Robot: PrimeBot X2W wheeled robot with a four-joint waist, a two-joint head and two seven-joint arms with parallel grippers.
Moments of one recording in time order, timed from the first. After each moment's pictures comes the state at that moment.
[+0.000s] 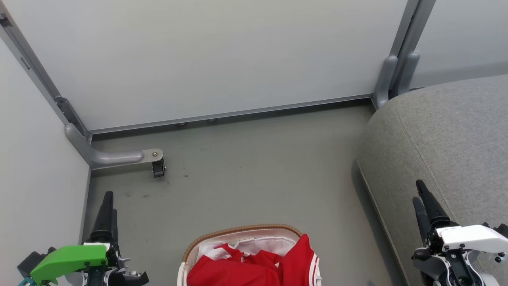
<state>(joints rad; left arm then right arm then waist) -0.08 0.05 0.09 0.30 -1.53 -0.13 0.05 -0.09 -0.07 -0.08 0.28 1.54 0.13 0.06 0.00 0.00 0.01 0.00</state>
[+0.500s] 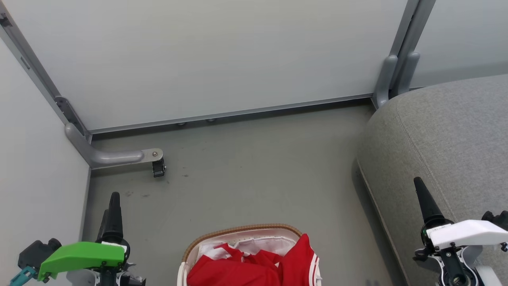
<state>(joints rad) -0.08 0.06 0.06 0.32 -1.19 -0.13 -0.01 -0.09 -0.11 -0.04 0.28 1.27 0.13 -0.01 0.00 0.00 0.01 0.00</state>
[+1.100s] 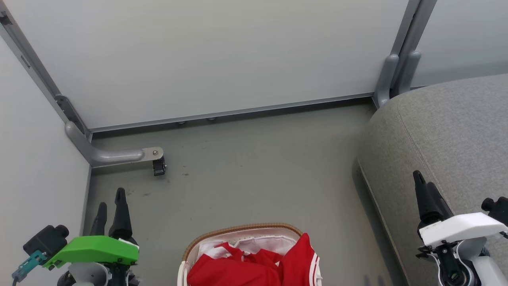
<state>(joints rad) -0.10 0.07 0.03 0.33 -0.85 -0.11 -0.07 -0.11 -0.13 -0.03 0.28 0.97 0.13 -0.07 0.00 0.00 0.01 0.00</state>
